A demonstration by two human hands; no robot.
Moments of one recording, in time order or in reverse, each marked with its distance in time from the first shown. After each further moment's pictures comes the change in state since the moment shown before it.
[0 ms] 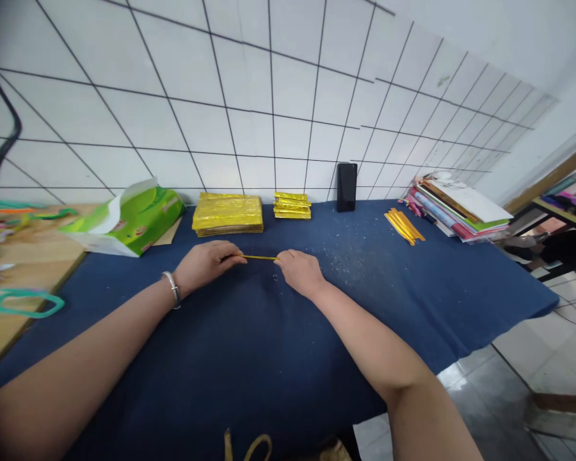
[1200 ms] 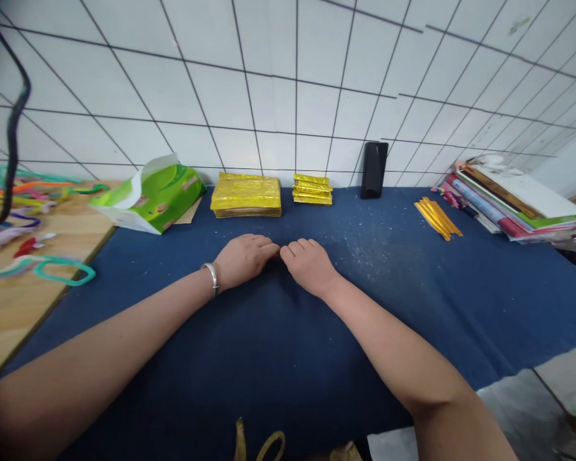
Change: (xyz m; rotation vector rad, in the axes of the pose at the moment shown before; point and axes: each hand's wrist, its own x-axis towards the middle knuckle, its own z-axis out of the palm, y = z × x) left_hand 0.004 0.051 0.008 0.344 -0.100 0.202; right_hand 0.005 -0.021 -0.006 -0.155 0.081 -0.313
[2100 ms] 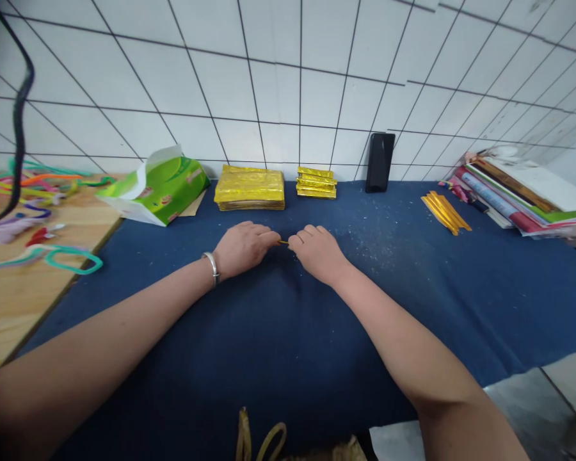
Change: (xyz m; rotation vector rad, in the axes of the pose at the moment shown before) left_hand -0.002 -0.004 0.001 0.036 0.060 -0.024; right_hand 0.000 0.014 -0.005 -0.016 -0.067 -0.033
